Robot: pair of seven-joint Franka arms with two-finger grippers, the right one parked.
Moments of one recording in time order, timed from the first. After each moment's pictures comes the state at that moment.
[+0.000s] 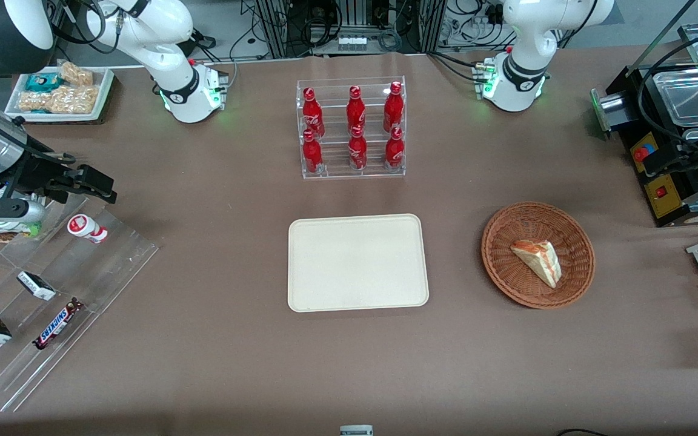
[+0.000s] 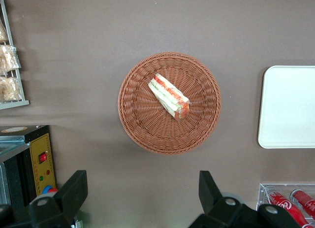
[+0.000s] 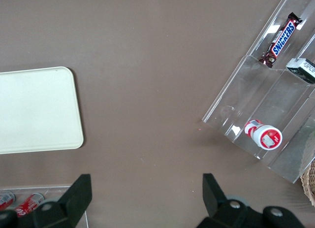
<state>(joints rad) -0.03 -0.02 0.08 -1.61 -0.03 1.58 0.01</state>
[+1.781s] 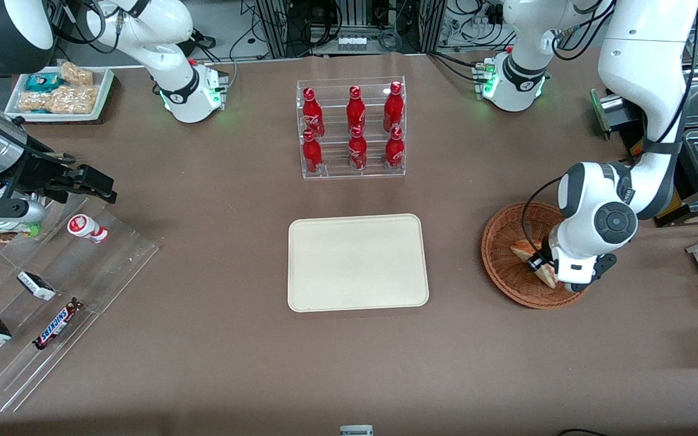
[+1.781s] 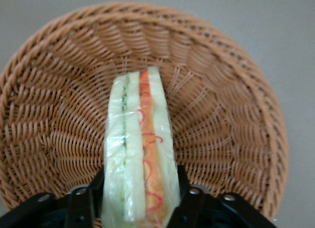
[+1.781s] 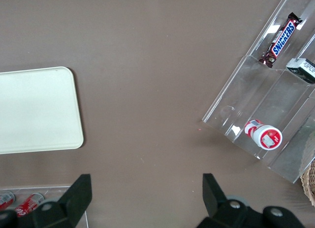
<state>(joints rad) -0.05 0.40 -0.06 -1.98 0.08 2.27 -0.78</state>
